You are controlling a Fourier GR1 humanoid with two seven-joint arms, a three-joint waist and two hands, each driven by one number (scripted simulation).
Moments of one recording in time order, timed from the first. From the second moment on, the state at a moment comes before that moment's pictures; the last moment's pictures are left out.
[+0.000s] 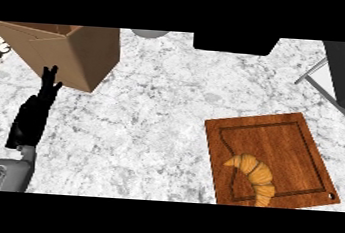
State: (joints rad) left arm -0.15 0.33 -0.01 -1.44 -0.10 0.13 0.09; right arm -1.37 -0.37 -0.29 -0.51 1.42 -0.36 1.03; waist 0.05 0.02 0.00
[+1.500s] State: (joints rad) left arm -0.13 0.30 0.02 -1.46 -0.13 0.13 0.08; right arm -1.26 -0.71 -0.33 -0.23 1.42 -0.25 0.75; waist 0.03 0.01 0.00
